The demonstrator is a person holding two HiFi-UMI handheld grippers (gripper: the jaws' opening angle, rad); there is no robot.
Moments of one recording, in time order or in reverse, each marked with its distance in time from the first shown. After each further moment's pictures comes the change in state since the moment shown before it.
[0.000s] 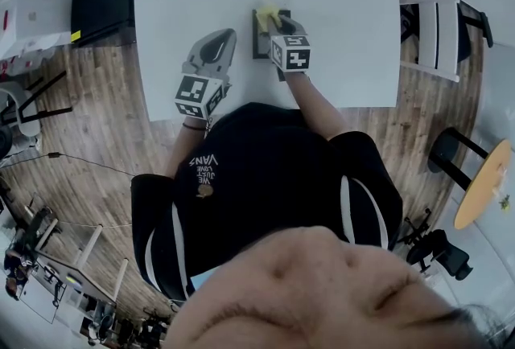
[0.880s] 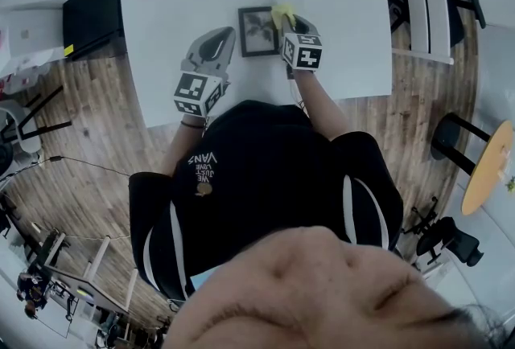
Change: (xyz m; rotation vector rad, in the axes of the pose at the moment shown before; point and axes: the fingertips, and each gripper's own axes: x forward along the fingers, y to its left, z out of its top) left arm 0.019 -0.028 0.005 0.040 -0.002 -0.086; right arm -0.041 -0.074 -0.010 0.072 -0.027 -0.164
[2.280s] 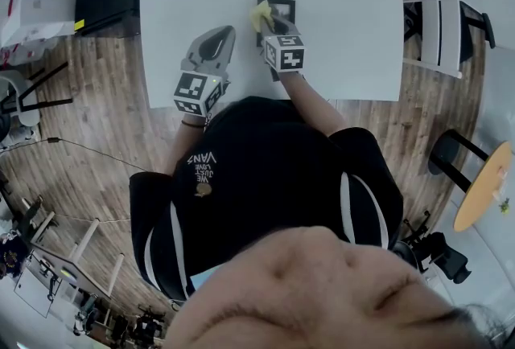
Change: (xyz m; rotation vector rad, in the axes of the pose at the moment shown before) left arm -0.051 0.012 -0.011 -0.032 -0.006 0.112; right arm 0.008 0.119 -0.018 -0.061 0.016 0.229
